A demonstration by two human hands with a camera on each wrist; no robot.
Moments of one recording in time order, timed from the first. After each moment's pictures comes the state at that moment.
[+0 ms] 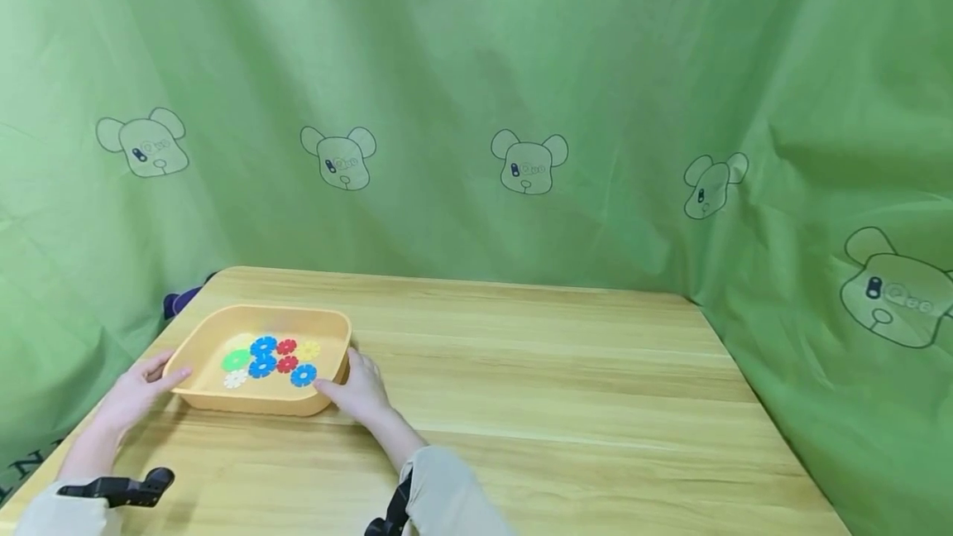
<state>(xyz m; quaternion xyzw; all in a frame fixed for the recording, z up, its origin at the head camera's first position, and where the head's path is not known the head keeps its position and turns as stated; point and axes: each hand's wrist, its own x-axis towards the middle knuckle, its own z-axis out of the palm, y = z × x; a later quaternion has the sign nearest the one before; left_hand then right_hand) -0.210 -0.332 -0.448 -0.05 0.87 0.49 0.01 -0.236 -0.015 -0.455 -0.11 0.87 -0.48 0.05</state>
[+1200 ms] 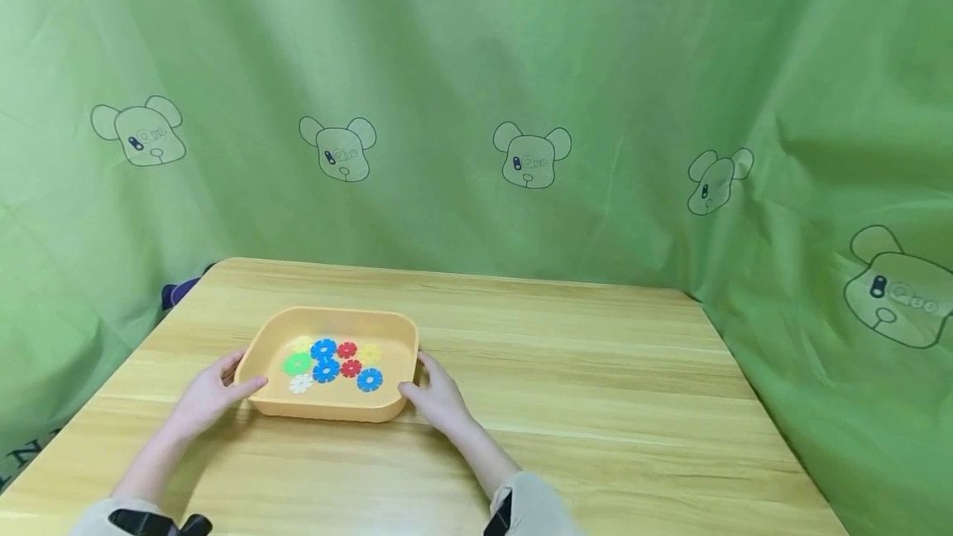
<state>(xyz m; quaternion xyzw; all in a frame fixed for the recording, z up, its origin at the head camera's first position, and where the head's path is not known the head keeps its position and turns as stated) -0.203 -0.241 -0.448 0.01 0.88 0.48 0.00 -0.220 0.092 -0.457 -0.08 0.84 -0.53 0.05</state>
